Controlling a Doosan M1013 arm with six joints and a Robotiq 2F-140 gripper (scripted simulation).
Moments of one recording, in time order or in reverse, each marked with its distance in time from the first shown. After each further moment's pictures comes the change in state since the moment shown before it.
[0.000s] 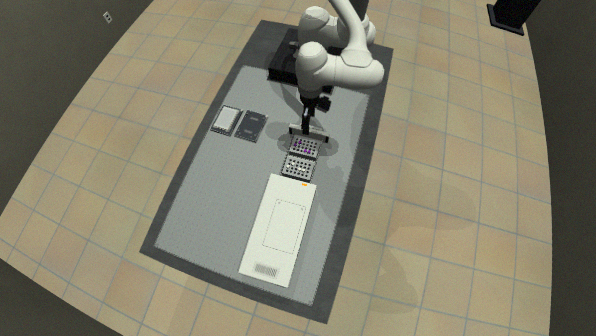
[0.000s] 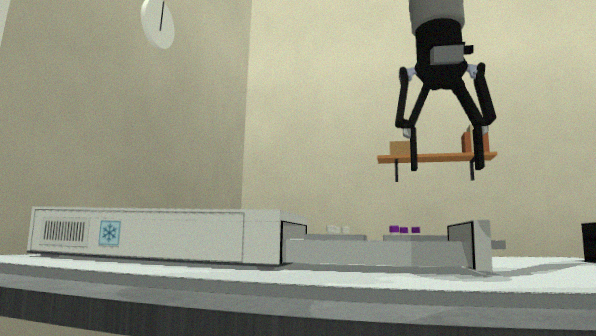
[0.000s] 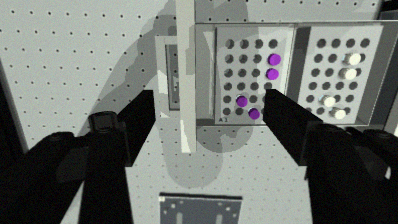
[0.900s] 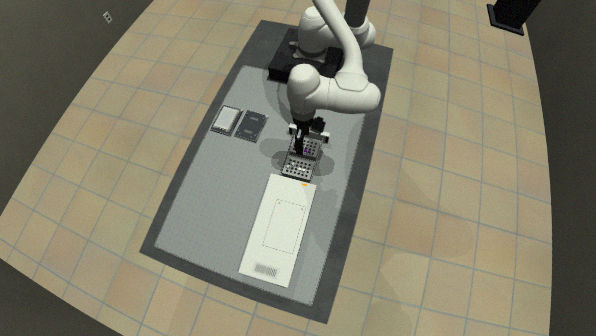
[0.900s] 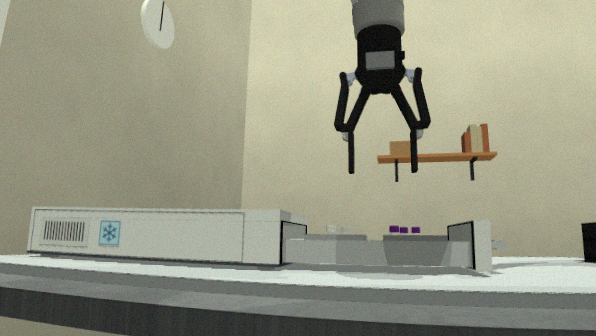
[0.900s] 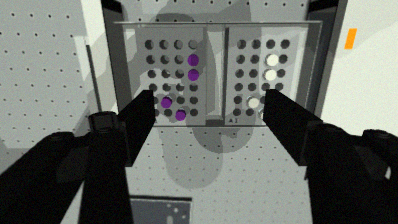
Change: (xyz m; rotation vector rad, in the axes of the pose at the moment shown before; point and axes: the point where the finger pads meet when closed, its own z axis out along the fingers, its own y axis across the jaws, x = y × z) arm 0.000 0.099 0.003 0.000 0.000 0.000
